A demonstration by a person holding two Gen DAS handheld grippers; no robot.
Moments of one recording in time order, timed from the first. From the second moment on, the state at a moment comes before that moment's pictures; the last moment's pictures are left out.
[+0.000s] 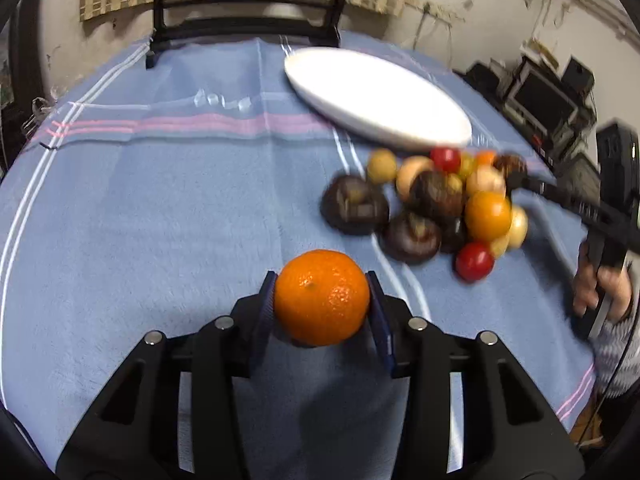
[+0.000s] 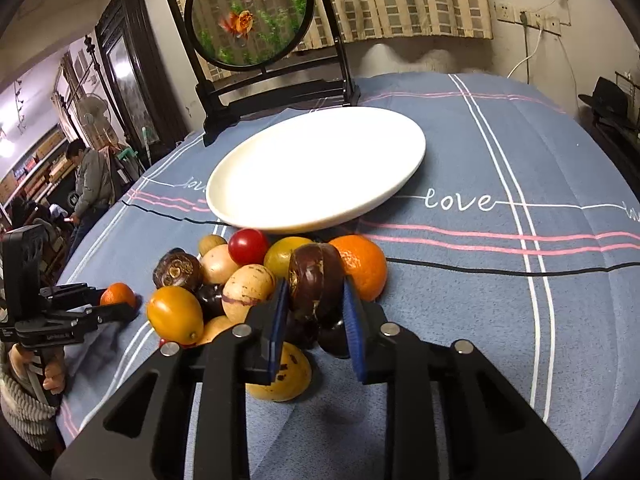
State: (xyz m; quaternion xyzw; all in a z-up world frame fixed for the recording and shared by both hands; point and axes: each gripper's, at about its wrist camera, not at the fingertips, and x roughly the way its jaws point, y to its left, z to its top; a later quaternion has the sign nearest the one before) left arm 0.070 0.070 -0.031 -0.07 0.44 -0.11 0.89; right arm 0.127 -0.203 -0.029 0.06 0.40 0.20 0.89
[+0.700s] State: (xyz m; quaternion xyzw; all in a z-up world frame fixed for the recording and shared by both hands) left arm 0.205 0.003 -0.001 -0.07 0.40 -0.13 0.90; right arm 0.144 -0.193 -0.023 -0.01 0.40 0.18 0.90
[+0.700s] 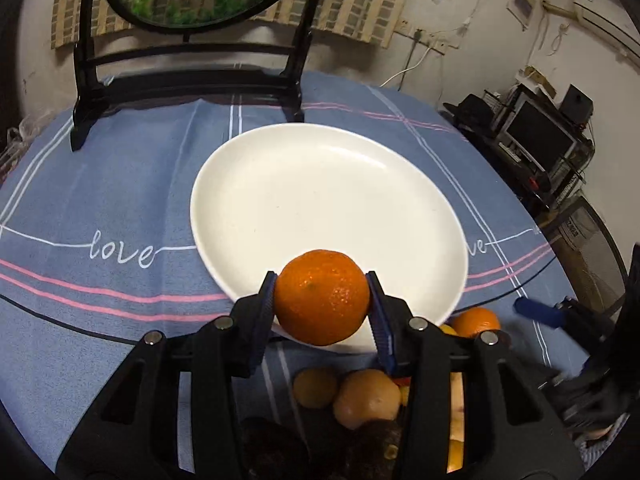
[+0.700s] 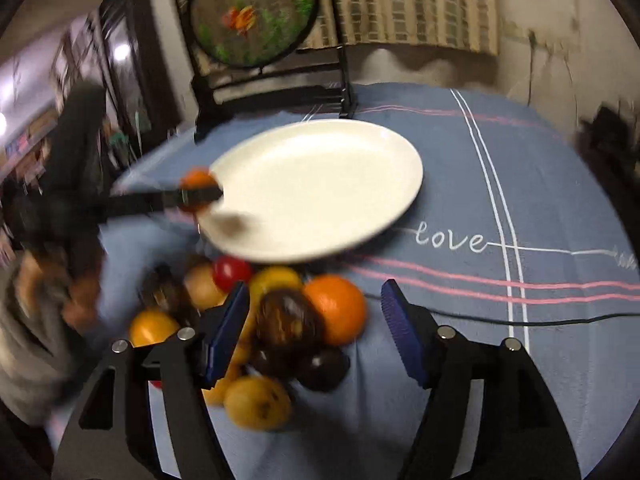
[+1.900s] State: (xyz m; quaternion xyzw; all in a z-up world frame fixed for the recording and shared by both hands) left arm 0.251 0.001 -0.017 -0.04 0.41 -0.09 0.91; right arm 0.257 -0.174 -0.037 -0.01 0.41 0.14 0.90
